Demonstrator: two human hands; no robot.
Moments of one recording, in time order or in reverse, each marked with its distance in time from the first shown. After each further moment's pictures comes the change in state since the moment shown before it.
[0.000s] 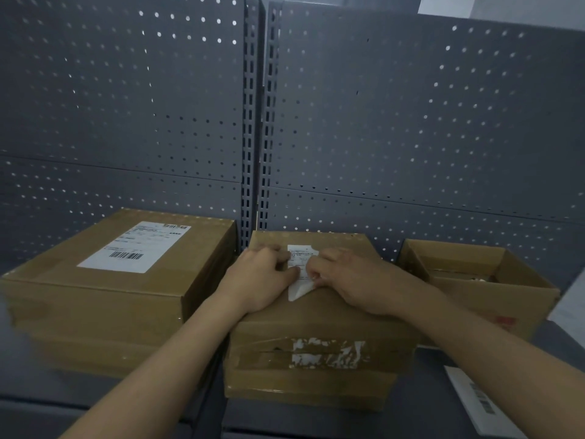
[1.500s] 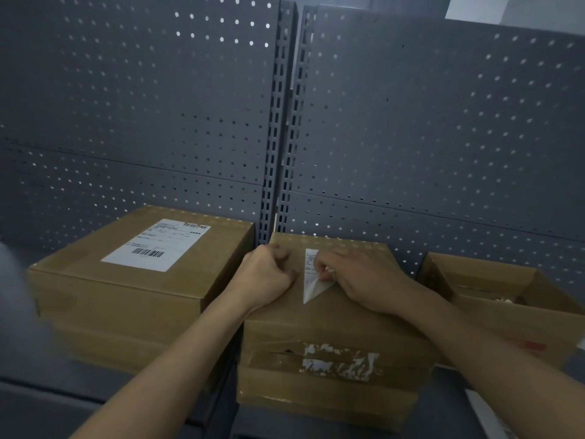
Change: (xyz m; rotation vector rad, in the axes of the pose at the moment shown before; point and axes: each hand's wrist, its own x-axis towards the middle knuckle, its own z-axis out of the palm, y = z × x) left_hand 0.005 -0.019 -0.006 -0.232 0.081 -0.174; right_hand 0.029 0.002 0.005 -0.038 0.202 -0.017
